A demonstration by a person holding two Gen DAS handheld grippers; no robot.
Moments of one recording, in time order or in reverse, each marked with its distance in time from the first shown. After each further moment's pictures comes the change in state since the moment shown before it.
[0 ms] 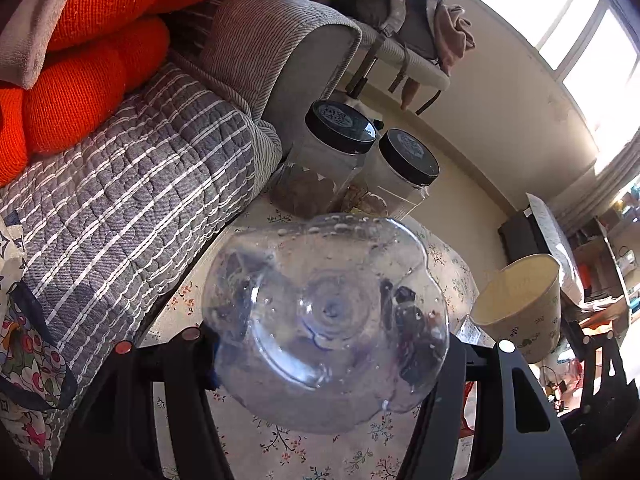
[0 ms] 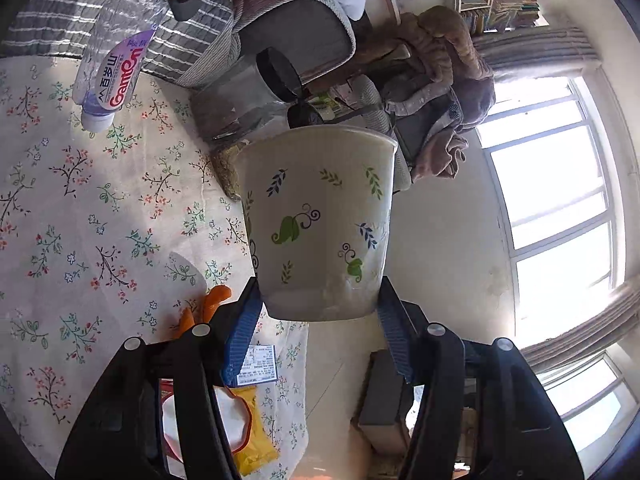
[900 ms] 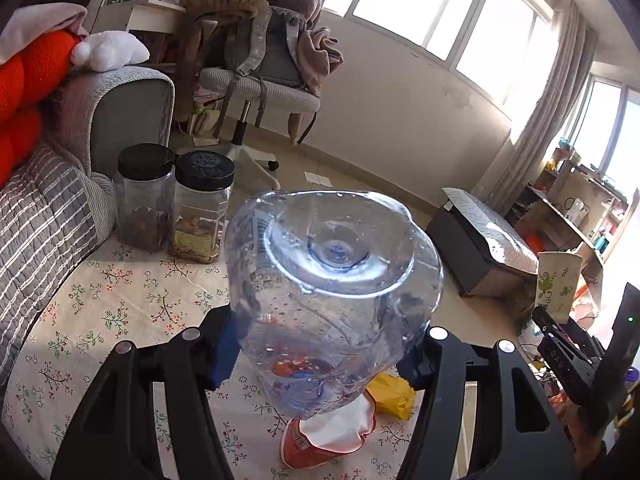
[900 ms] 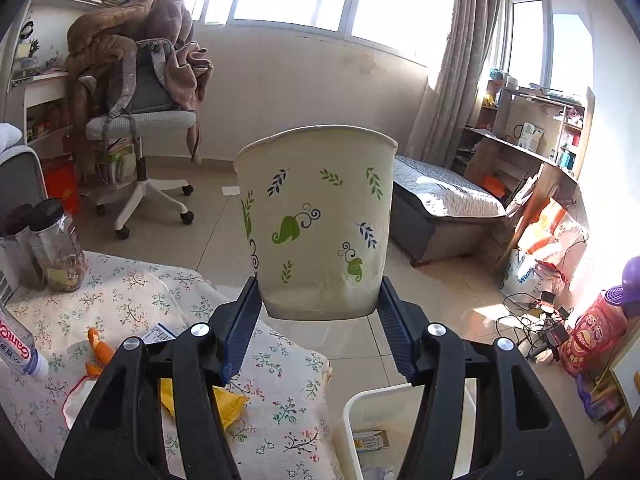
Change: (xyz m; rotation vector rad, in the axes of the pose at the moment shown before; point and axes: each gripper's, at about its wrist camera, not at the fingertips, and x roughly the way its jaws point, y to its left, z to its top) left arm -0.009 -0.192 -0.084 0.221 -0.206 -0.220; right arm 0.009 -0.172 -0.260 1.113 0.210 -0.180
